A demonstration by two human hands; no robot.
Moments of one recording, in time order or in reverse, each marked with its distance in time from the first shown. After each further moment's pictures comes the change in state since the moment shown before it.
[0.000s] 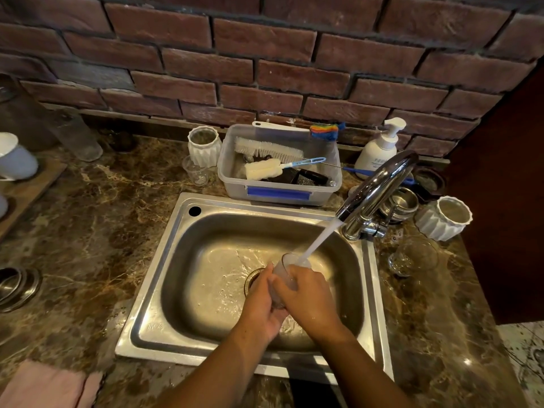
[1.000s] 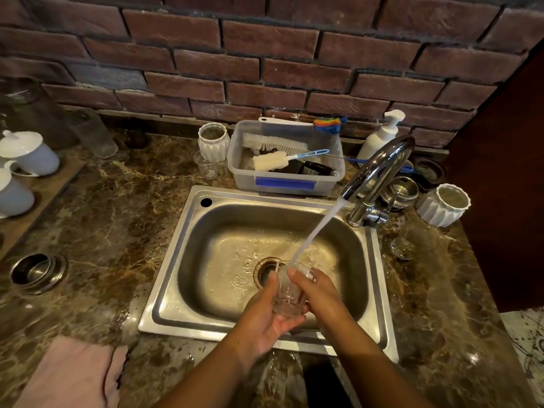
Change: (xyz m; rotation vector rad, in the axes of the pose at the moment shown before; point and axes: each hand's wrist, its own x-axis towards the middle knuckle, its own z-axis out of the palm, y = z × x) left_hand -0.037 -0.015 -0.049 0.218 -0.214 -0.003; right_hand -0.027 0.027 0.024 0.727 -0.083 0.483
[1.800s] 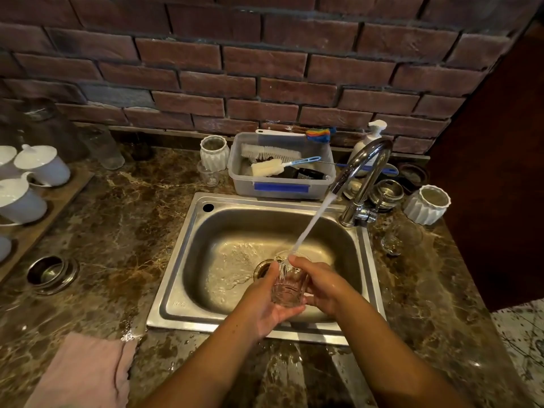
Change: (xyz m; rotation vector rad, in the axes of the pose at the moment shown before) left_hand -0.030 0.016 0.013 0.036 0.020 -0.017; right_hand -0.025 -0.029 -0.009 0.109 -0.155 0.090
